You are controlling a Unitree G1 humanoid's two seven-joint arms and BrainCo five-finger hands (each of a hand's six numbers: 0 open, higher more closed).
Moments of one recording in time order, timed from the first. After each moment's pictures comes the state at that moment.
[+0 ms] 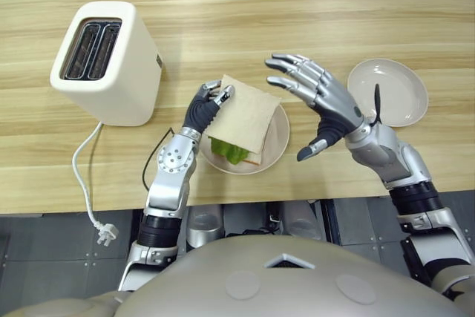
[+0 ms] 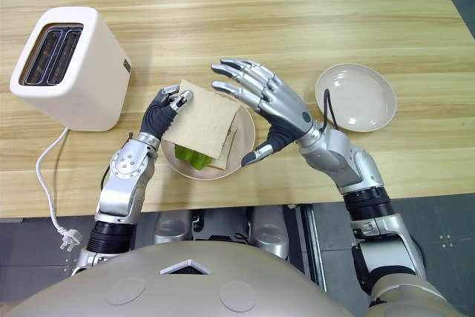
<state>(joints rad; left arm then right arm) 0.10 0.04 -0.14 -0.17 0.03 0.10 -0.07 -0.14 -0.53 0.22 0.09 -0.66 -0.99 -0.20</state>
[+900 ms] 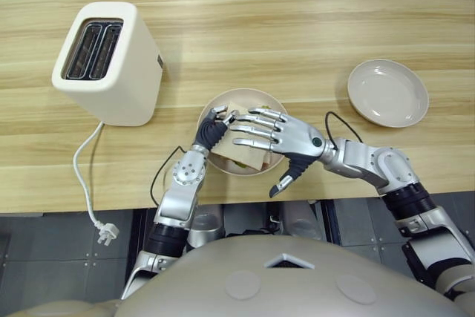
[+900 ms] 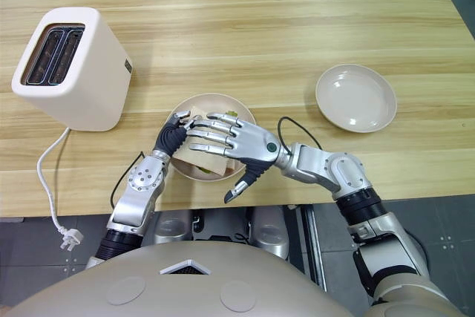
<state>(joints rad) 0.15 0.05 -0.21 -0.03 0.11 0.10 -0.06 -0.17 -0.58 0.42 0.13 -1.14 -0.95 -0.34</state>
